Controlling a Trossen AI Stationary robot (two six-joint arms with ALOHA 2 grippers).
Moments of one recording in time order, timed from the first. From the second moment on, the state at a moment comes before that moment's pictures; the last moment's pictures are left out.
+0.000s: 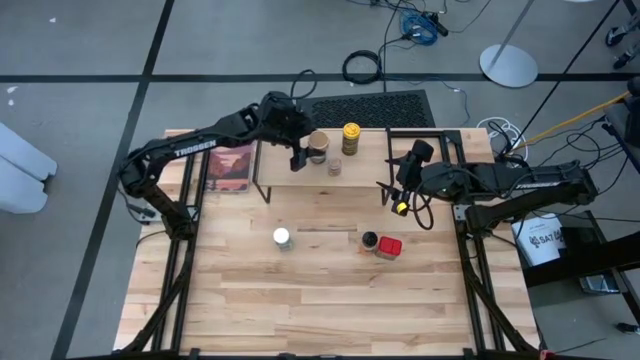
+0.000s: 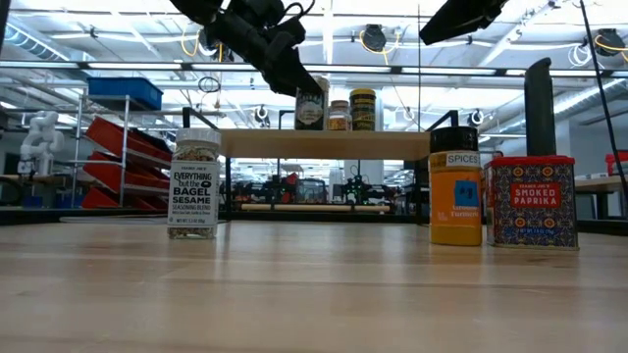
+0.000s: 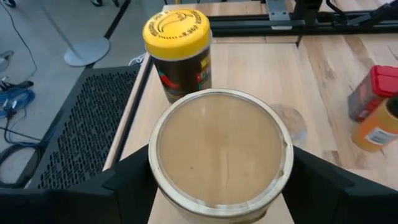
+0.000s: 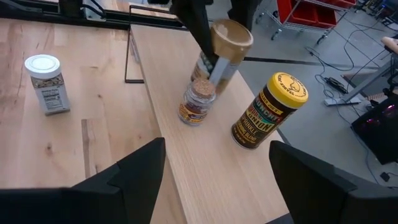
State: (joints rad) left arm 0.54 1.58 1.35 -0.36 0.34 0.35; right arm 0.06 0.98 0.99 -0.55 0.55 -0.04
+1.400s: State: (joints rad) left arm -0.15 1.01 1.15 -0.96 -0.13 -0.41; right arm 0.06 0.98 0.99 -0.55 0.54 -0.03
